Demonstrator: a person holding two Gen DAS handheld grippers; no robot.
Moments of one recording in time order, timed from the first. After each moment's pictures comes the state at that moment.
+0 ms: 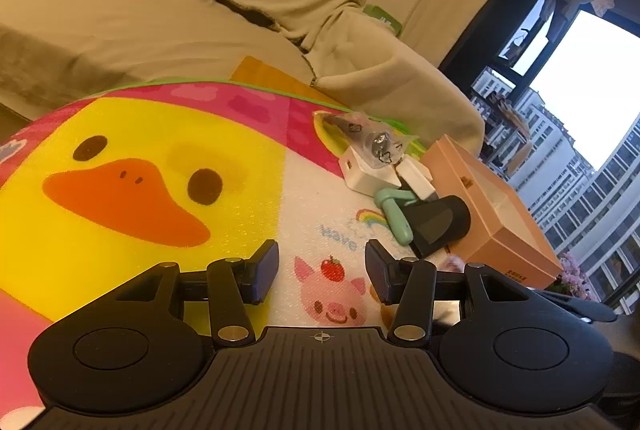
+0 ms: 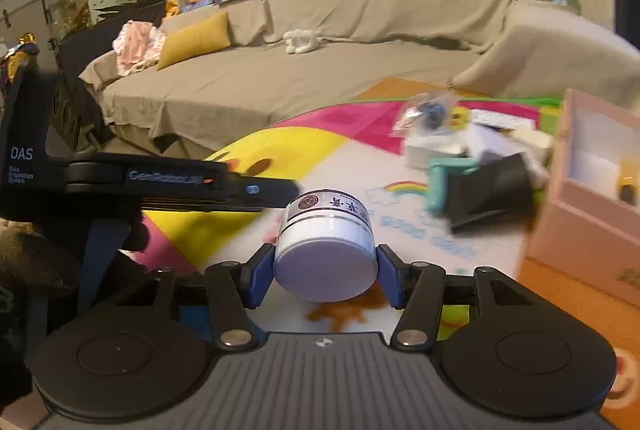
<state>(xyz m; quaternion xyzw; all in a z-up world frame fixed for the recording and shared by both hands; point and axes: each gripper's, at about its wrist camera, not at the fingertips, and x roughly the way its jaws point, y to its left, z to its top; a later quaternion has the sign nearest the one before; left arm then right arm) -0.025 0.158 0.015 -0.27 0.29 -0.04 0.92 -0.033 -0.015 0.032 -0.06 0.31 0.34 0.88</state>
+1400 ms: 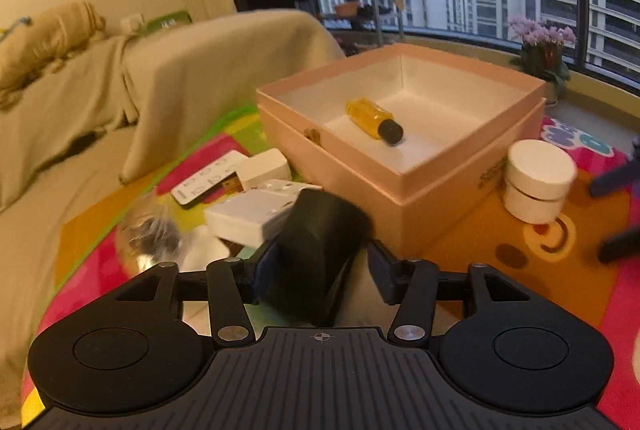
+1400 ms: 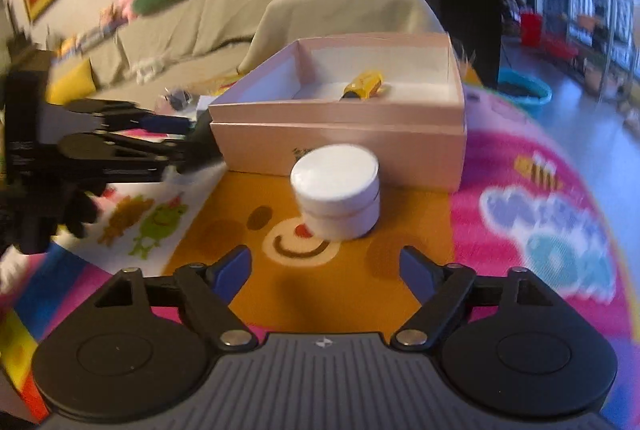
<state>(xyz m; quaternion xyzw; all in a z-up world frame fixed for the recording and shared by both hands) 0.096 0.002 0.031 0.16 0.30 -0.20 0.92 -0.047 -0.198 0.014 0.05 0.34 0.16 0.92</state>
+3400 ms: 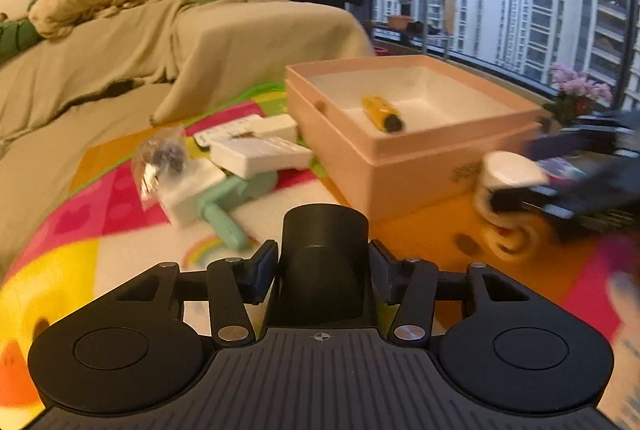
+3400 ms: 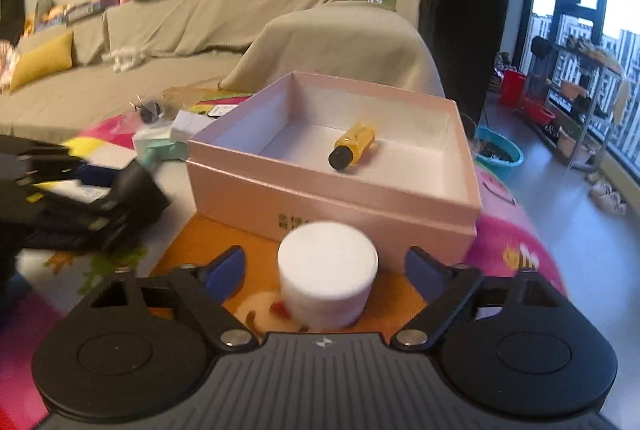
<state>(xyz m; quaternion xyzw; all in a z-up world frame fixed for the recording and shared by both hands) 0.031 0.001 0.026 0.06 0.31 -0.15 0.94 -0.009 -0.159 0.028 -0.08 0.30 0.12 0.94</state>
